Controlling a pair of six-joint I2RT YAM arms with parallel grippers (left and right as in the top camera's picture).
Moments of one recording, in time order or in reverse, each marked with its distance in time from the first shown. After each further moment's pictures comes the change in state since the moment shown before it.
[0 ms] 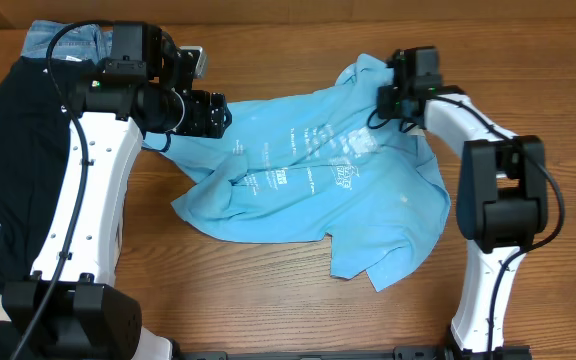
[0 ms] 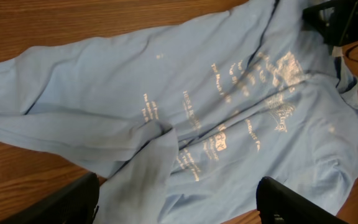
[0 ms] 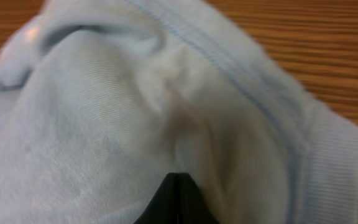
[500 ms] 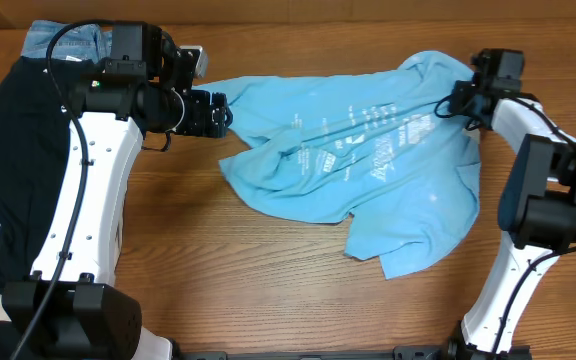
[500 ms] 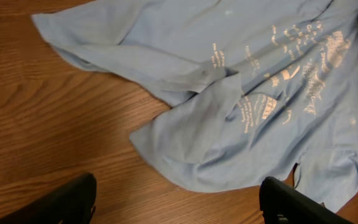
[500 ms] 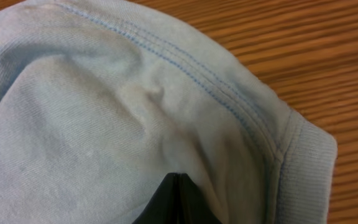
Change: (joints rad) left arm 0.000 0.000 0.000 0.010 0.000 0.005; right arm -0.290 0.016 0.014 0.040 0.015 -0.006
